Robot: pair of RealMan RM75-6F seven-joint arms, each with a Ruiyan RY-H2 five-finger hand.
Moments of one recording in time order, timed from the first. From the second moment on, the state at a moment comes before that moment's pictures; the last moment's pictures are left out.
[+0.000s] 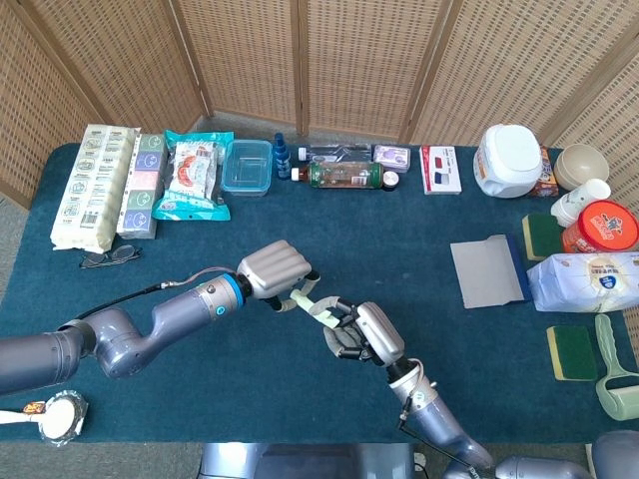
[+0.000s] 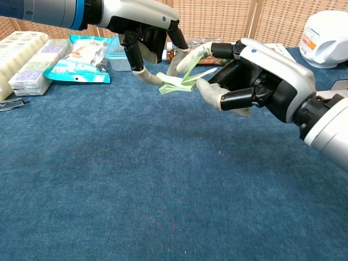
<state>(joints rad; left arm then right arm) -1.20 -1.22 -0.15 -1.66 1.20 0.53 0.04 0.53 -1.70 0.12 -1.60 -1.55 1.25 0.44</state>
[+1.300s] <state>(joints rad) -1.20 -1.23 -0.15 -1.66 1.21 0.52 0.04 0.53 -1.71 0.12 -1.61 -1.55 1.24 0.43</state>
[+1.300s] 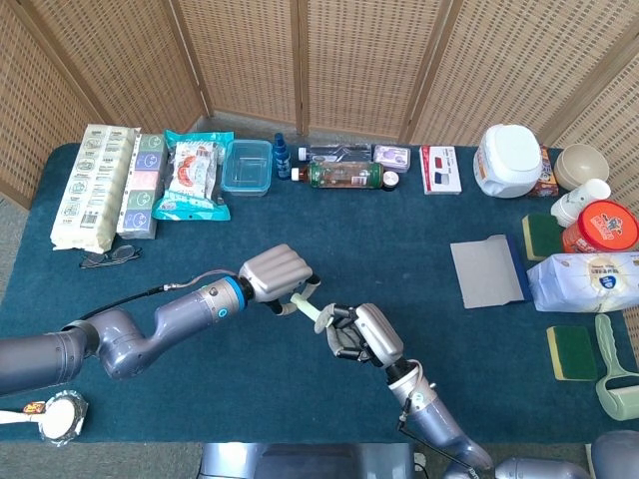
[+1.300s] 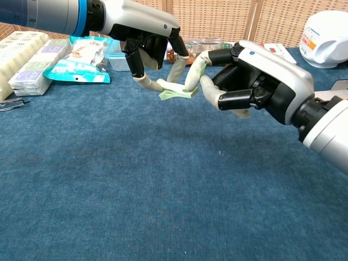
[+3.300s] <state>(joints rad) -1.02 -1.22 -0.05 -1.54 1.29 0.61 -0.07 0.52 -1.52 0.11 -1.63 -1.48 1.16 0.48</state>
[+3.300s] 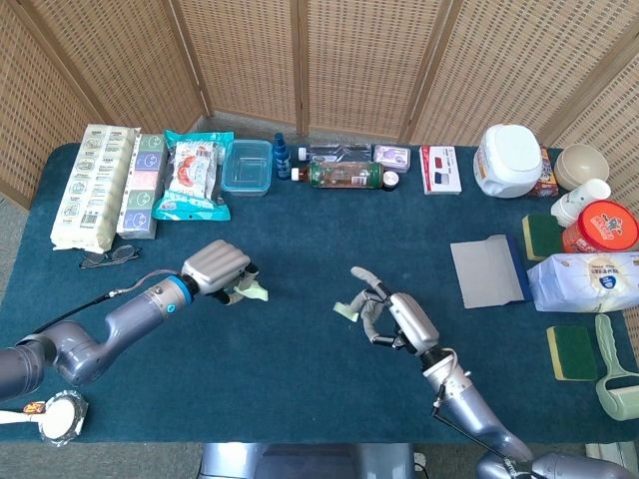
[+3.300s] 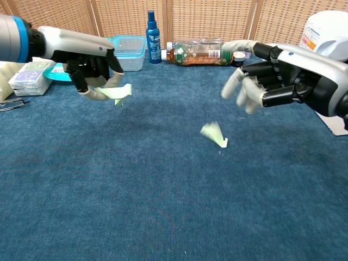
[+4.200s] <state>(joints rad) -0.93 -1.23 -0.07 -1.53 1.34 0.74 -0.03 0.45 -1.41 0.11 -1.67 -1.48 1.22 0.49</state>
